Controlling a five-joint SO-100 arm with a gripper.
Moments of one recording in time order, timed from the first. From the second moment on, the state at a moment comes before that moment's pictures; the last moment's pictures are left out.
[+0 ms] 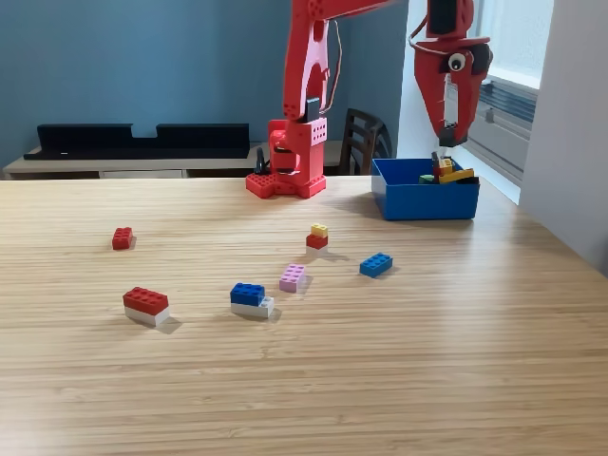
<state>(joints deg) -57.5 86.8 66.9 94.7 14.9</state>
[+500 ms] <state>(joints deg) -71.5 86.8 70.2 94.8 9.1</state>
